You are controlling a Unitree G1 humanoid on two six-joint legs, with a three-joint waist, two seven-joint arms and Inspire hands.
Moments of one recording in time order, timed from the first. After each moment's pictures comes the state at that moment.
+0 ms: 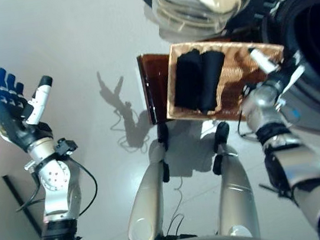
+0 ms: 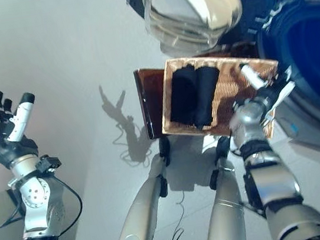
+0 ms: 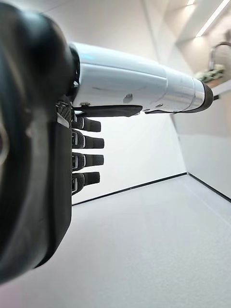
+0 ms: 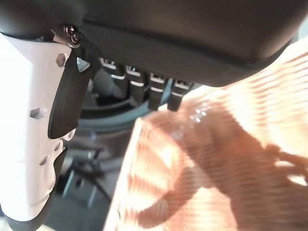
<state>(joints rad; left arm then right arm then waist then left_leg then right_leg) -0.11 0.36 0.07 0.02 -0.41 -0.42 0.56 -0.72 -0.36 -0.03 0.99 0.52 -0.25 -0.69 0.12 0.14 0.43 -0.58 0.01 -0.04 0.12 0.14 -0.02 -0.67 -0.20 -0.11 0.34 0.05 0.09</state>
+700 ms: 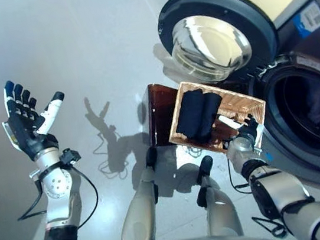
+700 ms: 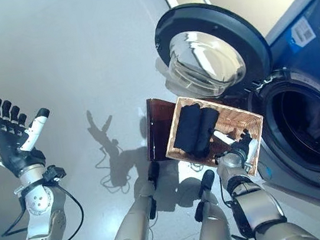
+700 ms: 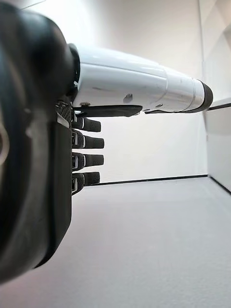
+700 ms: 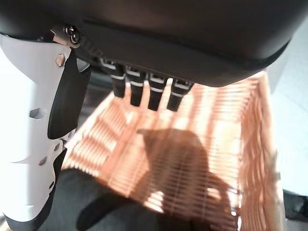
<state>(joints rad) -0.08 0.37 0.07 0.08 -0.40 -0.41 0.50 -0.65 -0.24 0.05 1.29 0.50 -0.19 -0.59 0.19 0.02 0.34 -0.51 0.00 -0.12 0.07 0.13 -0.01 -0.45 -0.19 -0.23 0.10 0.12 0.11</state>
